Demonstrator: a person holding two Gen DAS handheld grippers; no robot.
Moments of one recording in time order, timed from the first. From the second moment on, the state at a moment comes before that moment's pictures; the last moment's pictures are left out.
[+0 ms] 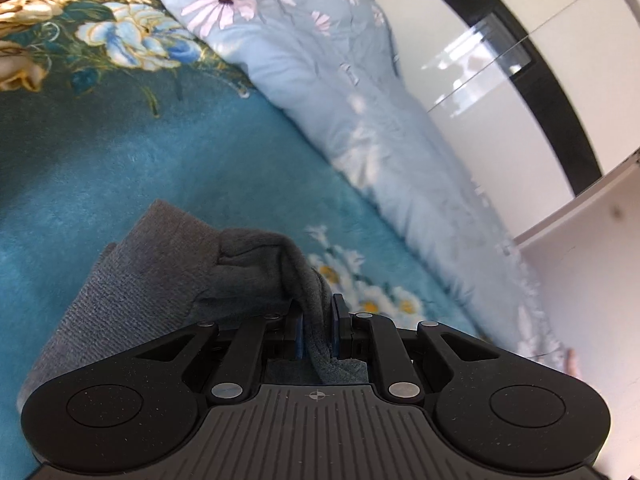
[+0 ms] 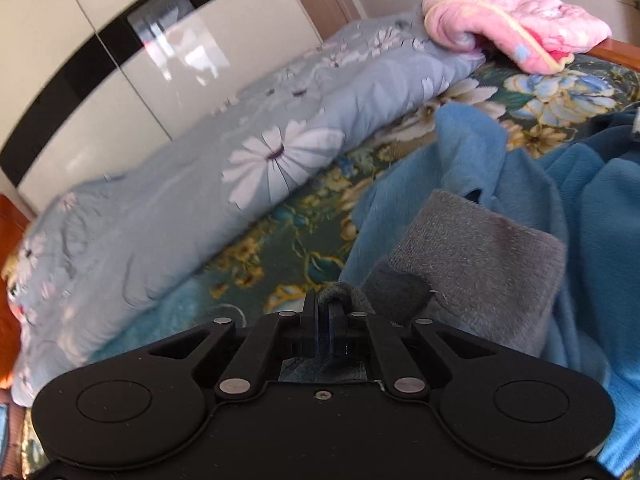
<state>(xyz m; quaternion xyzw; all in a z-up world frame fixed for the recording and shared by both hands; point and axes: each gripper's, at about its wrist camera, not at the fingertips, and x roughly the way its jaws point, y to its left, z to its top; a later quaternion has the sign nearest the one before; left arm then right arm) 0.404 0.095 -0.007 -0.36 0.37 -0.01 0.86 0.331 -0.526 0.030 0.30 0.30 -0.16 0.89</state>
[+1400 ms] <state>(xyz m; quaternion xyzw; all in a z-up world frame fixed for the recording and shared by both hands) 0.313 0.115 -0.023 -0.35 0.29 0.13 0.88 0.151 -0.512 0.032 0.28 0.26 -0.11 0.92</state>
